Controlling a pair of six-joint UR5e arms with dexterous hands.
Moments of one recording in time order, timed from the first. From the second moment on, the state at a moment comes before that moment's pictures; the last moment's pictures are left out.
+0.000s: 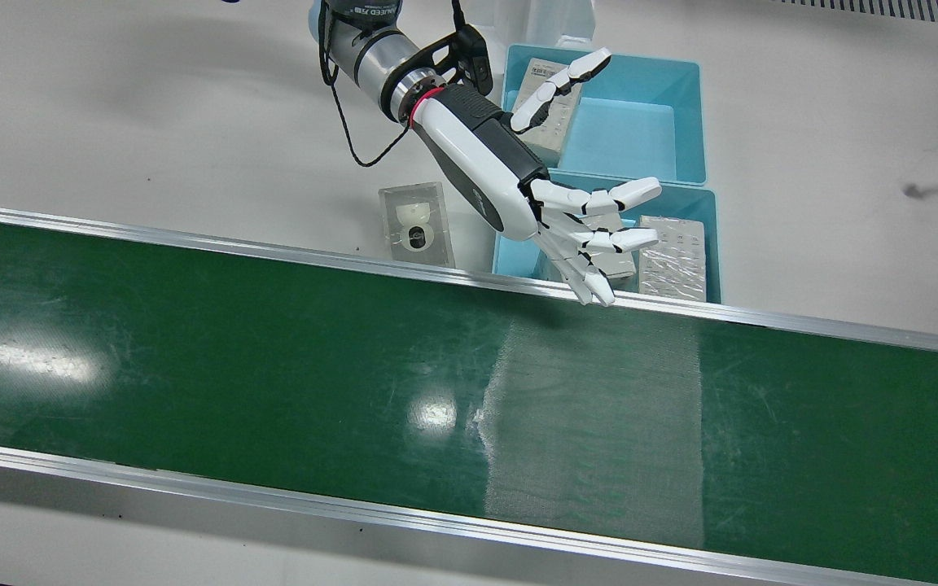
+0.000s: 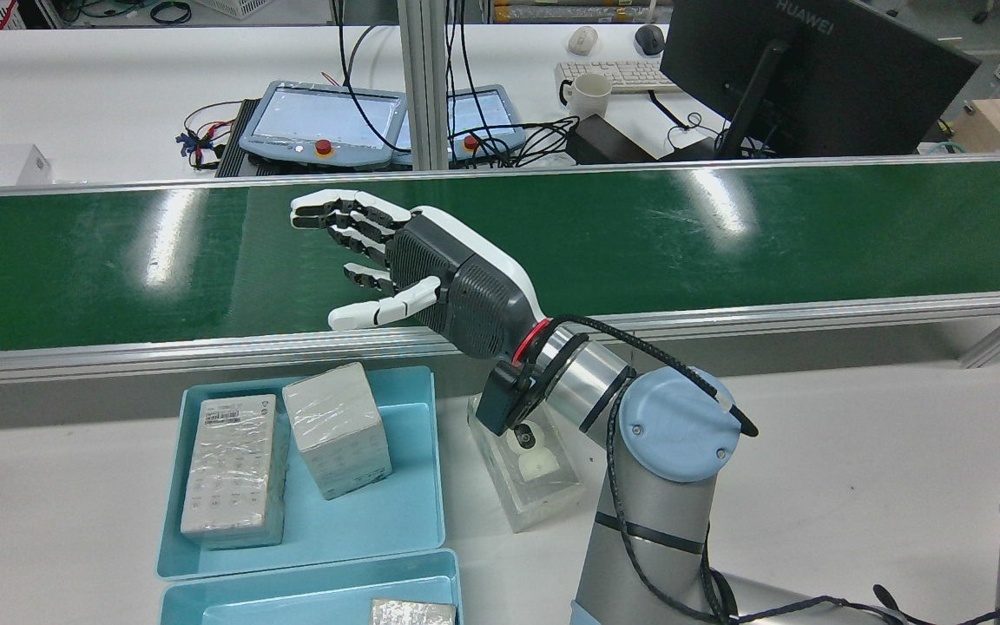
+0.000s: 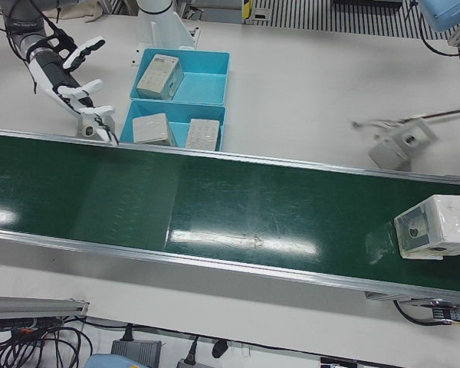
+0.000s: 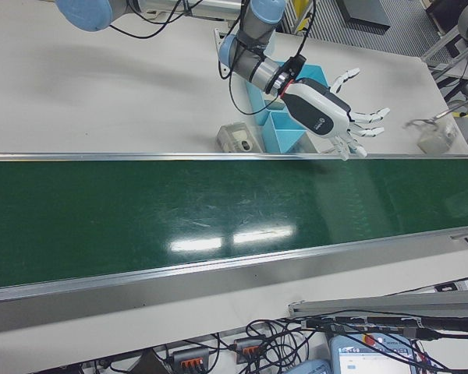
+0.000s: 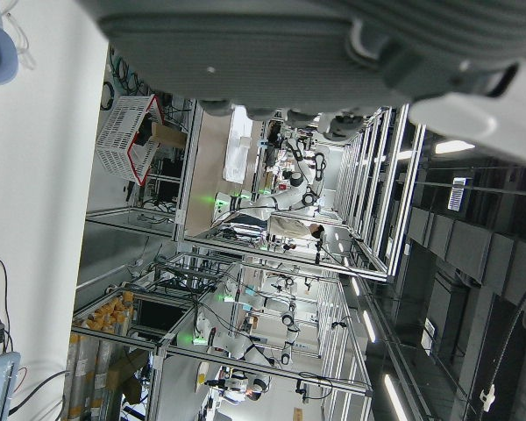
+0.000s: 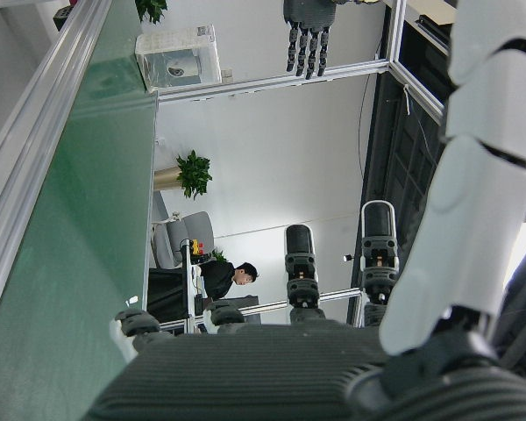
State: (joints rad) left arm -1.82 -1.80 -1.75 0.40 1.93 -0.16; right arm 0.53 -0.85 1.85 -3.47 -1.17 -0.26
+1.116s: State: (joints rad) left arm -1.82 -1.80 -1.75 0.40 1.93 -0.16; right arm 0.91 -1.03 1.95 -3.61 -1.32 -0.23
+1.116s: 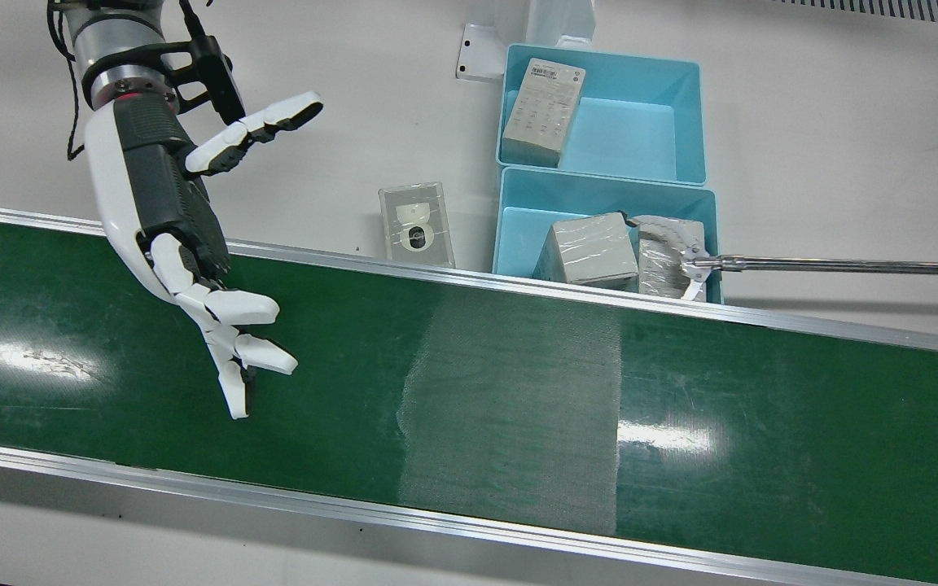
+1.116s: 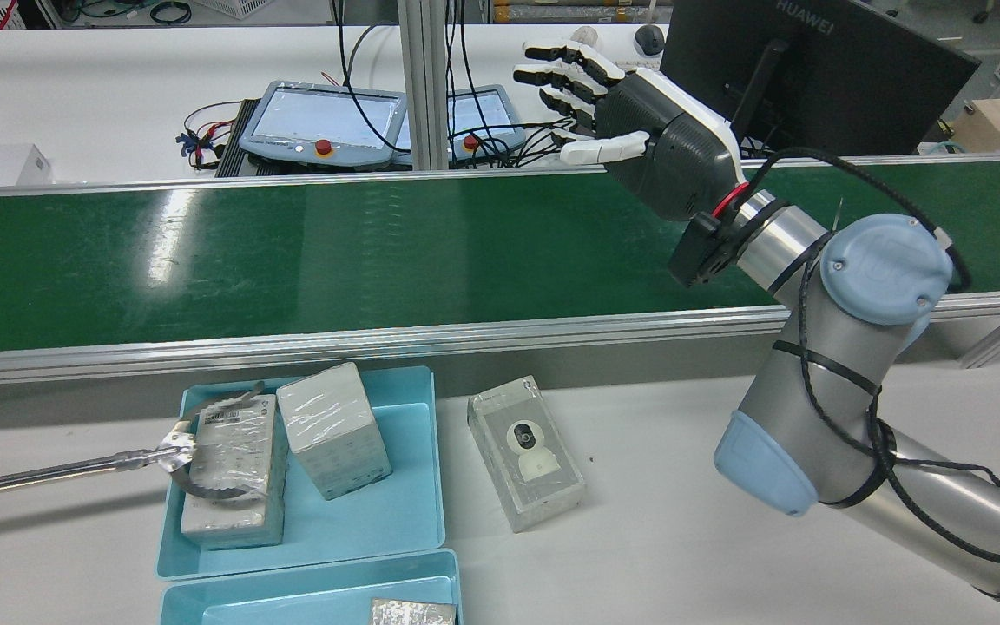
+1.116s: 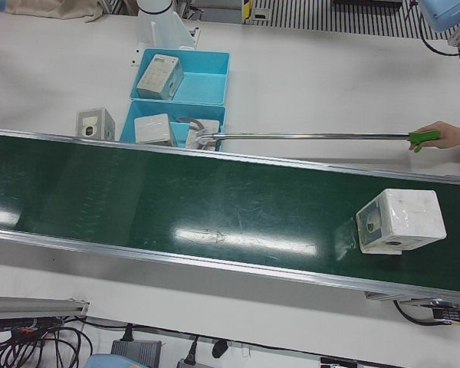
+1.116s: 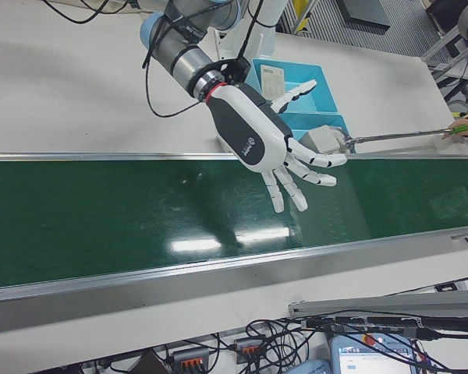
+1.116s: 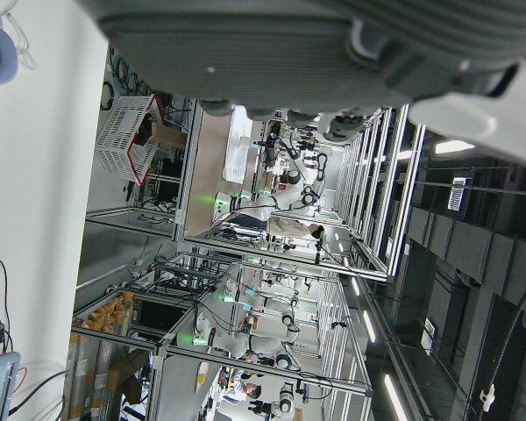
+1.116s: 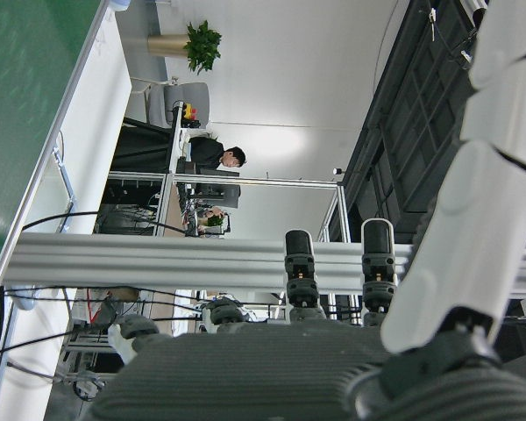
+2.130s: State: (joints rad) left arm -1.82 -1.80 -1.75 0.40 1.93 -0.16; right arm 1.08 -1.02 1.76 -3.67 -1.39 -0.11
